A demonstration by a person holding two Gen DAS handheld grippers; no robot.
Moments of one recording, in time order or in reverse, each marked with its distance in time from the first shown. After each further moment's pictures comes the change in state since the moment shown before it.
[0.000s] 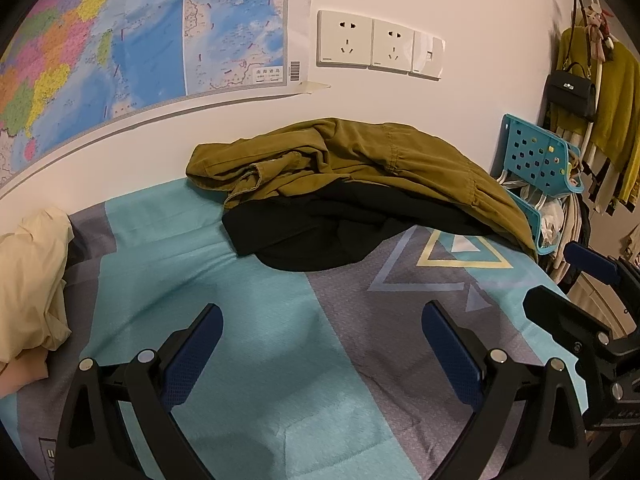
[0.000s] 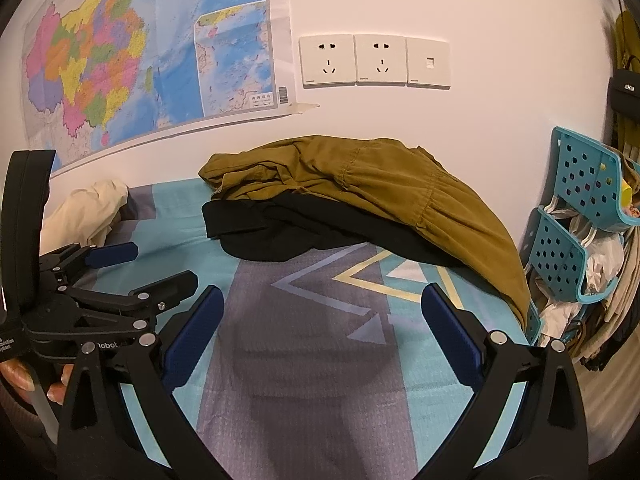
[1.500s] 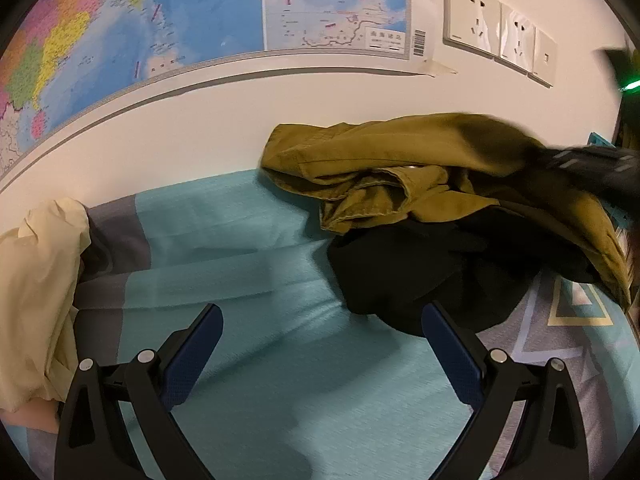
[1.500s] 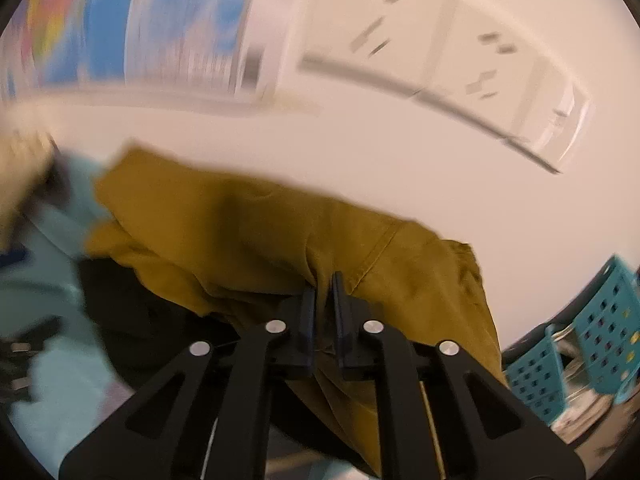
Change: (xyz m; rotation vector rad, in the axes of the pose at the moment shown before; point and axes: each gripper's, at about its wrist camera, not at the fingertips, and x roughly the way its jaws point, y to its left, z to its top) left arm 0.087 0.088 0.038 -0.102 0.062 0.177; right arm 0.178 -0.017 0.137 -0.292 0.125 -0.024
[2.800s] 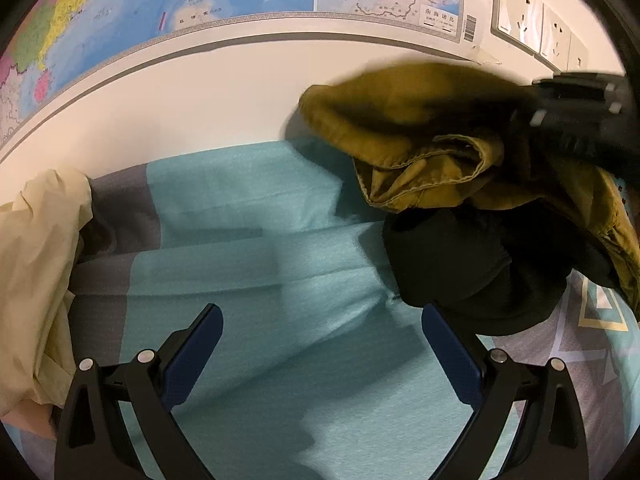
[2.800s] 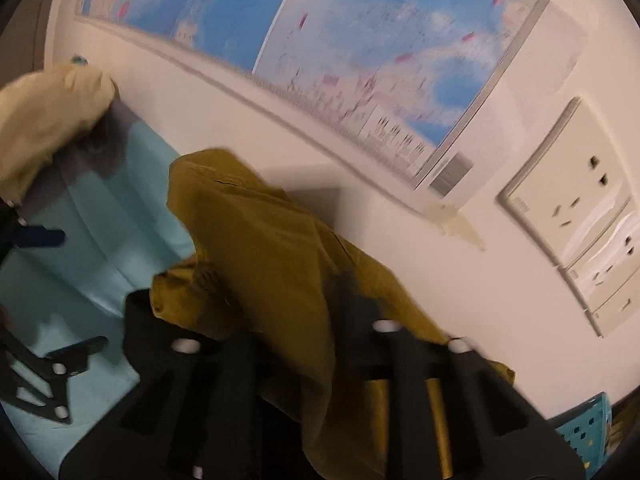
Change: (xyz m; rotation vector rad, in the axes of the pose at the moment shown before) left arm 0.039 0.036 -0.005 -0.048 0.054 0.011; right arm 0.052 0.130 0.060 -0.388 -0.024 0.072
